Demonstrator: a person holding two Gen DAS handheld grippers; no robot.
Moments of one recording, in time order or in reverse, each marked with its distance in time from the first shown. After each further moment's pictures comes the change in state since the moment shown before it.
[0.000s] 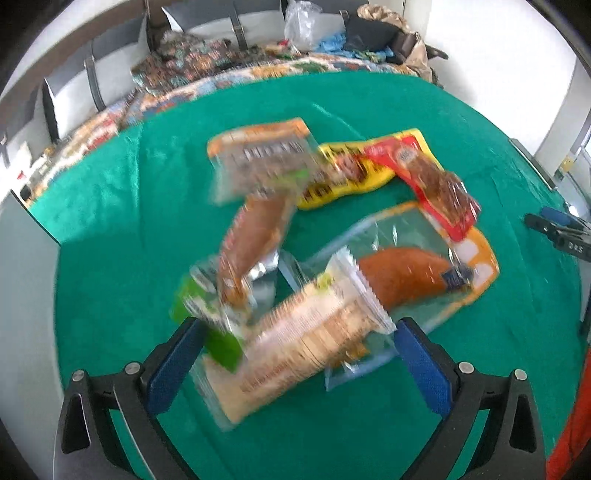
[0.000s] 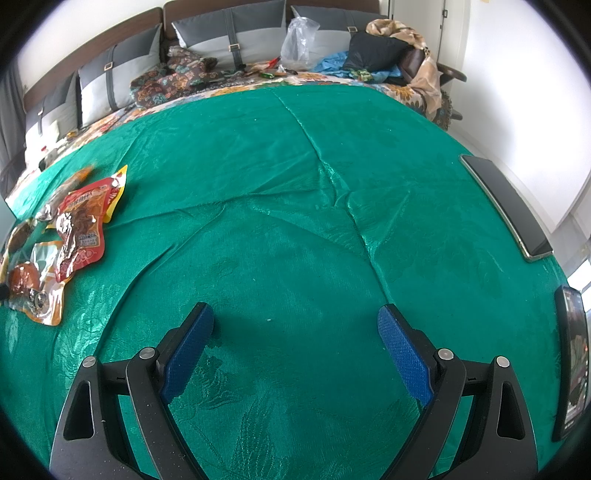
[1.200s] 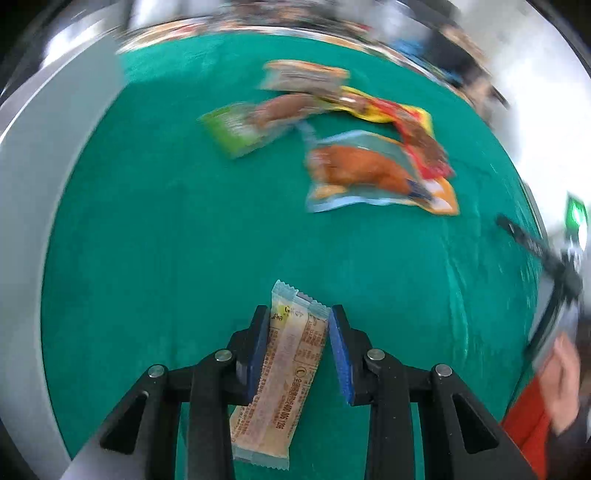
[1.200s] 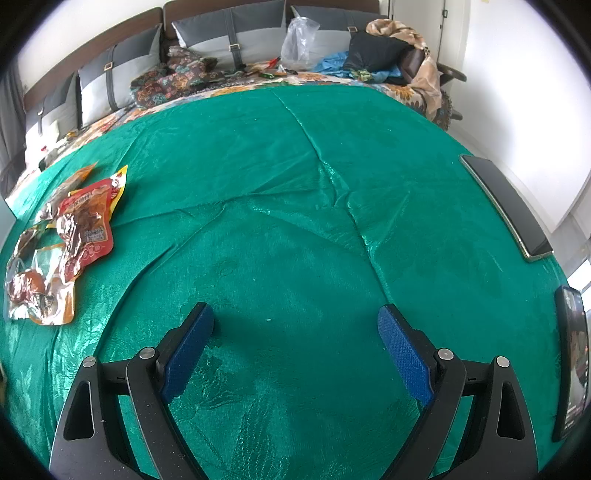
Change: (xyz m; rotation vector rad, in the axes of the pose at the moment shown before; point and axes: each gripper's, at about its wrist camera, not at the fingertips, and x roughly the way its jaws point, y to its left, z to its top) left arm -0.054 -0.042 -0.100 -0.447 0.079 0.019; right arm 0.001 -0.001 0.000 0.000 0.000 -0.001
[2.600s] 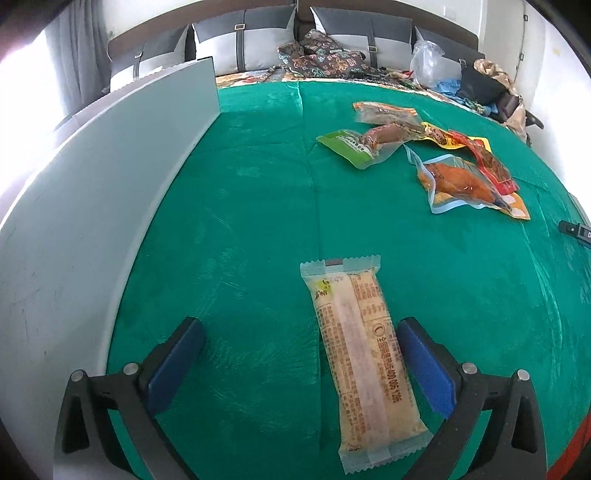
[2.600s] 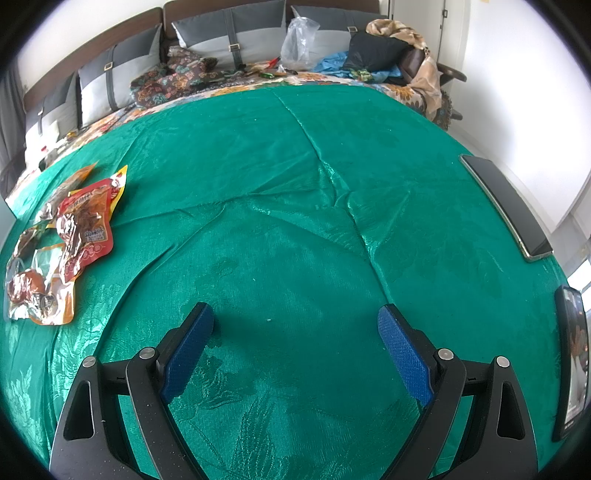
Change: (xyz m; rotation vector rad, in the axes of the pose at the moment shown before) left arm -0.006 0.052 -0.044 0.036 -0.254 0.232; right arm -0.001 0.000 0.000 0.000 0.000 0.000
